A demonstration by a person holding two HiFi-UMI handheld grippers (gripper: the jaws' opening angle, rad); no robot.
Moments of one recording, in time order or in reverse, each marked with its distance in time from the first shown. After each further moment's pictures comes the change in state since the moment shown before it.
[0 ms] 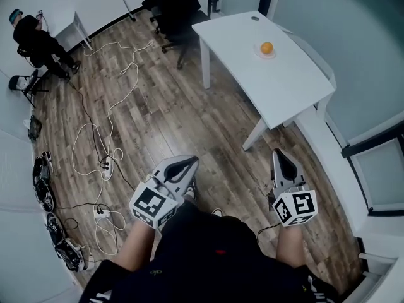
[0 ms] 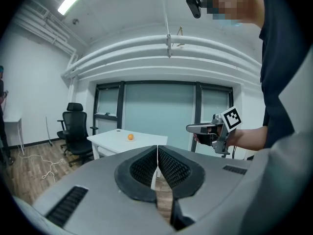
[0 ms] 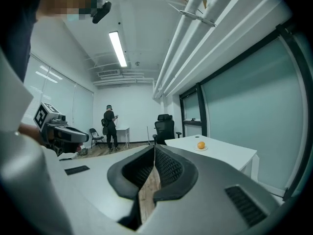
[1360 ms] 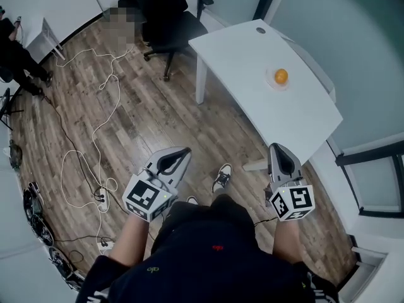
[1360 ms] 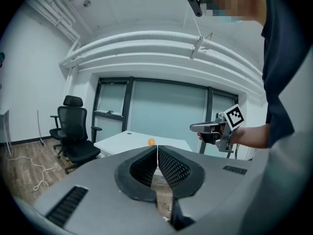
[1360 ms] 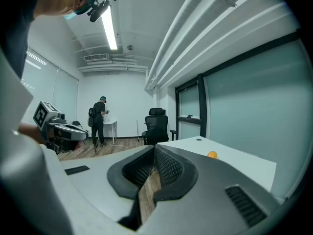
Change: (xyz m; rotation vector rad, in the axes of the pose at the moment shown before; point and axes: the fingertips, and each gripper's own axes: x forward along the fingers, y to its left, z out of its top) left arm 0.129 0.362 0.033 -0.040 -0.007 -0.094; right arm 0.353 -0.015 0.040 -0.038 0.089 -0.127
